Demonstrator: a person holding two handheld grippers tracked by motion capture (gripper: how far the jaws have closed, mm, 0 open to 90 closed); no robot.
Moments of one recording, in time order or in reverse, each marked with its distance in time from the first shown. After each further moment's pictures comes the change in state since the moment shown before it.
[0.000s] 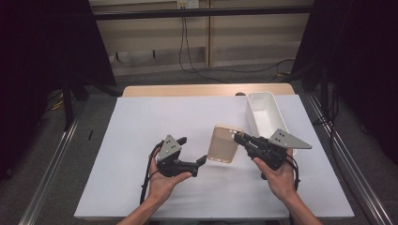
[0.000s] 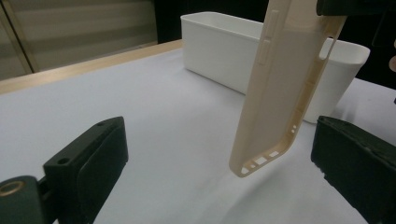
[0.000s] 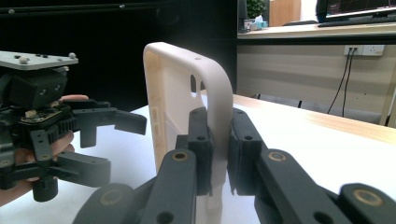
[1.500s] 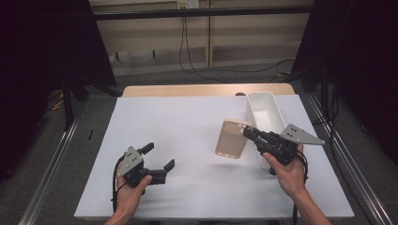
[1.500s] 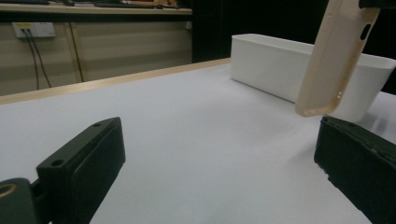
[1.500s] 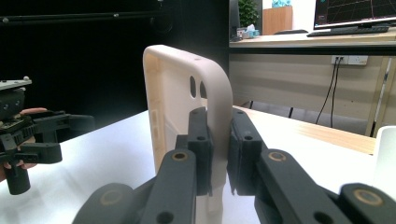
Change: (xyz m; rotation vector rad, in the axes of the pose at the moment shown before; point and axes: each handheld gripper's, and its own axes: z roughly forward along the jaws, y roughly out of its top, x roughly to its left) left arm 0.040 -0.040 -0.075 -0.141 0.129 -0.051; right arm -0.016 0.014 -0.014 -0.024 -0.019 -0.008
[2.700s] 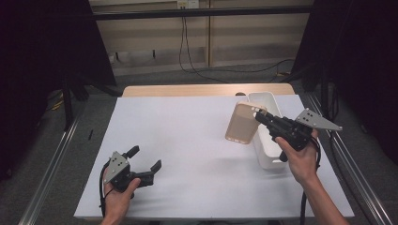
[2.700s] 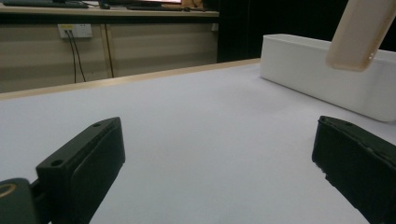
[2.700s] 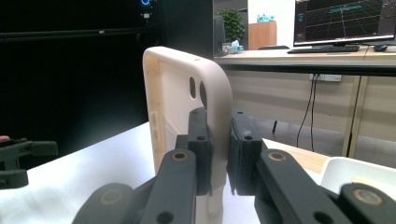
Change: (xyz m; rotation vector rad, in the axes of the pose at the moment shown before) left arm 0.014 -0.008 -0.024 -0.005 0.087 0.001; right arm -0.029 0.034 -0.008 -0.051 -0.049 -0.006
